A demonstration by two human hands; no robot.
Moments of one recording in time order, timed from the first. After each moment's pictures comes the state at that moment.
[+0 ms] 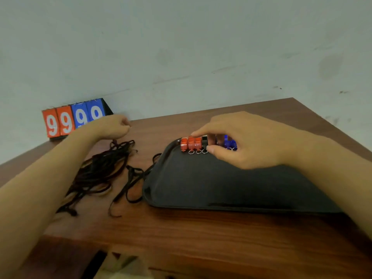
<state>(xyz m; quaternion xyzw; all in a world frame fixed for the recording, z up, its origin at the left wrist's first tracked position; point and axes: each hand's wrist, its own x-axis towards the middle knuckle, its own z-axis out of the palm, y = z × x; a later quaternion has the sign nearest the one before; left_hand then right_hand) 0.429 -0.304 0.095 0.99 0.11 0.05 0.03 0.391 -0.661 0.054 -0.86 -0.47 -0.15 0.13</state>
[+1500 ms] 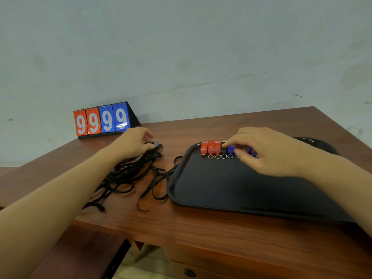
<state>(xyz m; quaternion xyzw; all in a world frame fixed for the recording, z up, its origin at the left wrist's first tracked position) 0.405 -0.287 0.066 0.99 0.04 0.10 0.06 0.411 -0.662 0.035 -0.88 -0.43 -0.17 0.13</state>
